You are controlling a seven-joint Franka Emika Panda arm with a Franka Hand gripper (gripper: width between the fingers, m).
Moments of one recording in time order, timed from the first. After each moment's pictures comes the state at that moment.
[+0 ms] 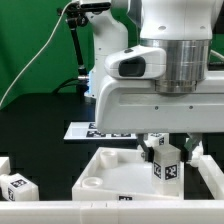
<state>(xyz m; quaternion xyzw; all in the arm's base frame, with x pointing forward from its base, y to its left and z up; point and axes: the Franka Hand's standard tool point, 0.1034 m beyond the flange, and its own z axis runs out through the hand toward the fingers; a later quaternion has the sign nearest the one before) 0.661 0.089 0.080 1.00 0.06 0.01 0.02</state>
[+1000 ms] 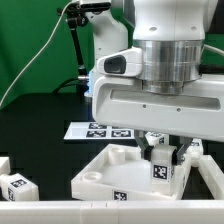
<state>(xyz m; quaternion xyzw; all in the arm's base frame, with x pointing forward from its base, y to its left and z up) 0.662 0.082 0.079 0.98 -0.22 0.02 0.01</state>
